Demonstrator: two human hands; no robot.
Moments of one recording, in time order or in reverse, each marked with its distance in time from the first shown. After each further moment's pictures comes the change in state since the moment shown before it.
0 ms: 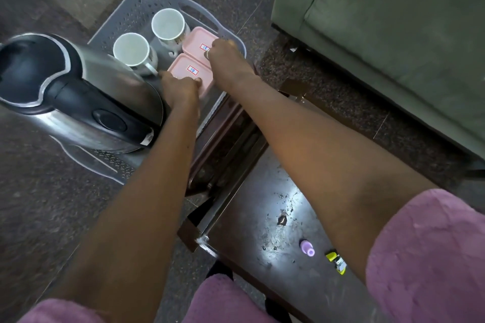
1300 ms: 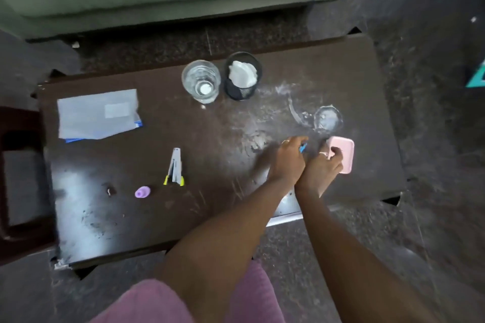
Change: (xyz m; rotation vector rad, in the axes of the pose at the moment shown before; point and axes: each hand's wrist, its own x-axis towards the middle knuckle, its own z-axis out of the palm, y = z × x) left_hand -0.590 -0.345 0.124 0.831 -1.414 0.718; right_hand -0.691 0.195 0.152 0.548 0.710 1.849
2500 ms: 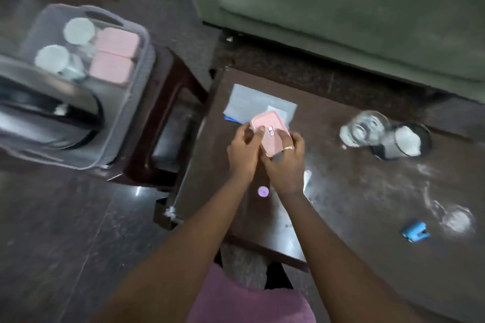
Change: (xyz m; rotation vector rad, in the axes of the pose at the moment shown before) left_hand -0.086 -0.168 -0.314 -0.588 0.831 -0.330; right_hand -0.237 -0.224 0.126 0.211 -0.593 -0.772
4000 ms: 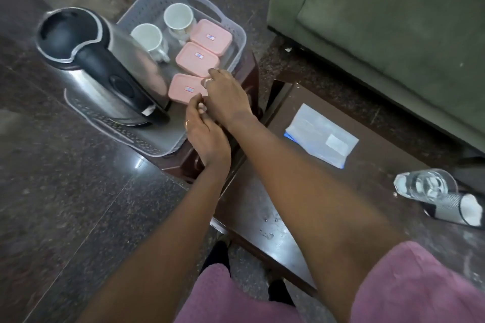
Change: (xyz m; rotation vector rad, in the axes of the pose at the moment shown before) left_hand 0.069 0.025 -0.181 -0.095 0.805 0.265; right_hand 0.053 -0.217 0.200 -0.587 -0.534 -0.792
